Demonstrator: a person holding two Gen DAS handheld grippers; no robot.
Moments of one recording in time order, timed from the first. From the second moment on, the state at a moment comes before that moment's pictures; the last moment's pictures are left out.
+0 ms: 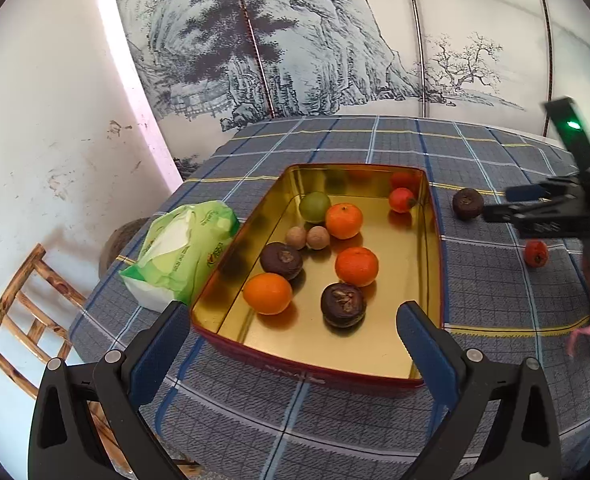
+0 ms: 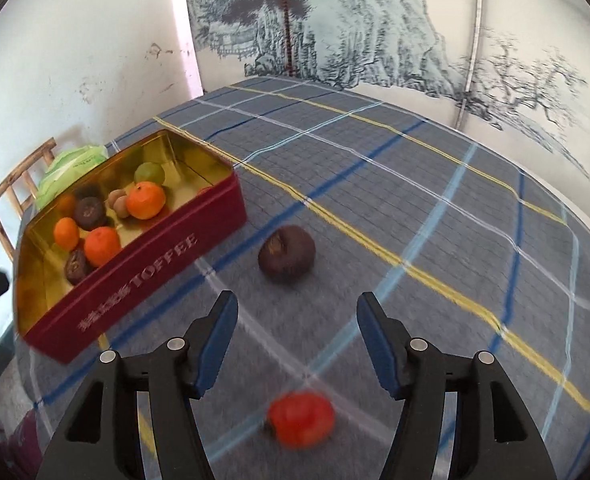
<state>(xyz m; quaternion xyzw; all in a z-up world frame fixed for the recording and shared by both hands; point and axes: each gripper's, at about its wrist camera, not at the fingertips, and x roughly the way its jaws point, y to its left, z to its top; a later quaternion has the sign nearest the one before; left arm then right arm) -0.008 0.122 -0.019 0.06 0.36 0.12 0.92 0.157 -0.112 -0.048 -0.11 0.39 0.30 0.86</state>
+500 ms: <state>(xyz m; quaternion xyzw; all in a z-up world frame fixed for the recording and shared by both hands) 0.003 0.087 -0.016 0.09 0.36 0.10 0.92 0.149 -0.120 -0.054 -0.13 0.41 0.30 0.85</state>
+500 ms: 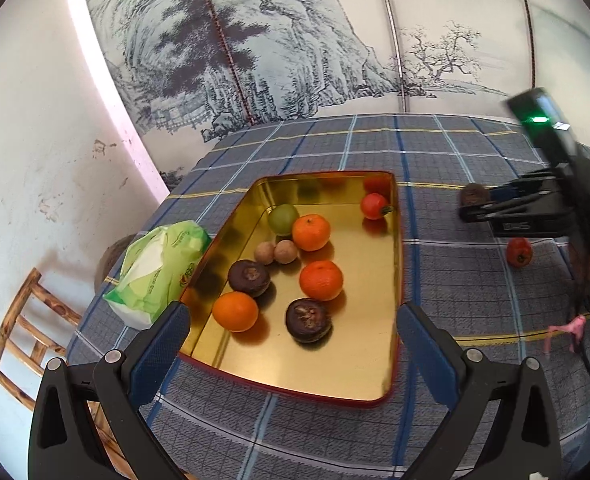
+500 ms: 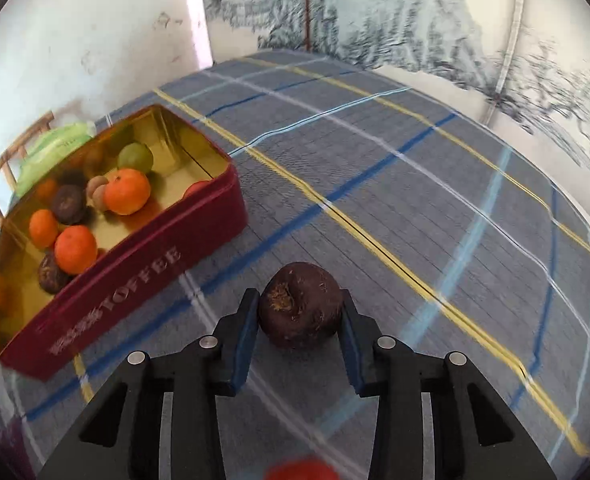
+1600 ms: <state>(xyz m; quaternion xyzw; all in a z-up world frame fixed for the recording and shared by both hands) 0.049 -0.047 -0.050 0.16 0.39 -0.09 0.90 0.097 -0.393 -0.059 0.01 0.42 0.13 0.90</state>
